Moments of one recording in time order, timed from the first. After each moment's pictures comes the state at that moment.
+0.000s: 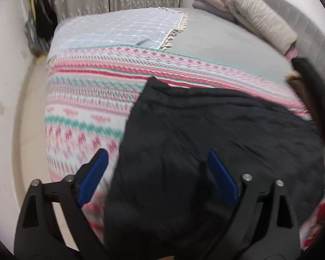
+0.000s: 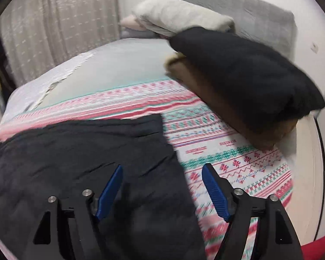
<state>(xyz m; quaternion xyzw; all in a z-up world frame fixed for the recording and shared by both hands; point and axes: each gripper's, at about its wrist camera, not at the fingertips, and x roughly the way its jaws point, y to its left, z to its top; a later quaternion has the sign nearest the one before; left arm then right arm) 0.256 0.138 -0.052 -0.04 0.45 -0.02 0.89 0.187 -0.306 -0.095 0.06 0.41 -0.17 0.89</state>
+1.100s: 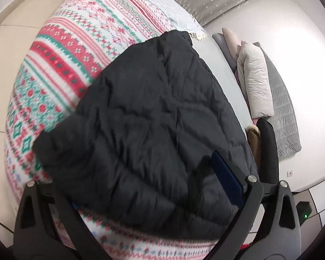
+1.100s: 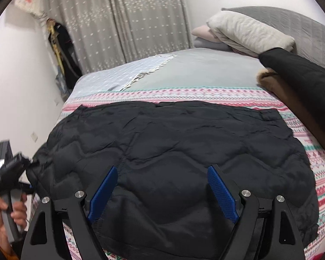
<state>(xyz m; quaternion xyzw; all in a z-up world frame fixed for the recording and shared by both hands) 0.159 0.155 -0.146 -0.37 0.42 -0.04 0.83 0.155 -0.137 -0.110 0.06 0.37 0.04 0.93</state>
